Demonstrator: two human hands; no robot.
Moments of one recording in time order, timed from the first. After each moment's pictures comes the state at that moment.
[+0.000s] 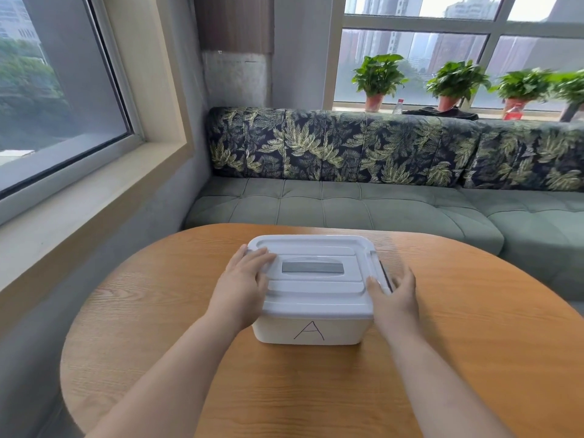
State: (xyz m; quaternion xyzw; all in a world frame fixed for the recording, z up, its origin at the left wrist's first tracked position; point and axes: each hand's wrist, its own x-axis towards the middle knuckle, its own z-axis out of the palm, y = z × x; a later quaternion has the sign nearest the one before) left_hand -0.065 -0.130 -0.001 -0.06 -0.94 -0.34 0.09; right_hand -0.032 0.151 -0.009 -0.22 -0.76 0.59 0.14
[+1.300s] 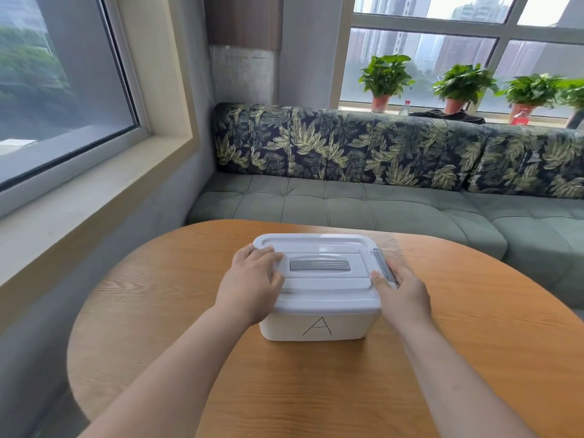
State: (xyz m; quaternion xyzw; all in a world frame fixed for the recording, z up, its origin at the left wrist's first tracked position) left_hand -0.056 -0.128 0.014 -0.05 -0.96 -0.28 0.05; right_hand -0.044 0.160 0.002 -0.17 -0.84 0.50 0.13
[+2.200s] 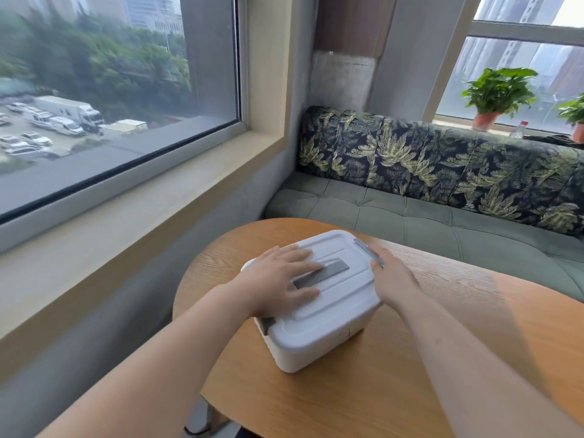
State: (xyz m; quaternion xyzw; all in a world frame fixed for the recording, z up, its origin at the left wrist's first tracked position) left_hand -0.033 -0.264 0.035 -0.14 -0.98 -0.16 -0.01; right_hand -0.129 -0.003 0.019 0.00 -0.94 0.35 -0.04
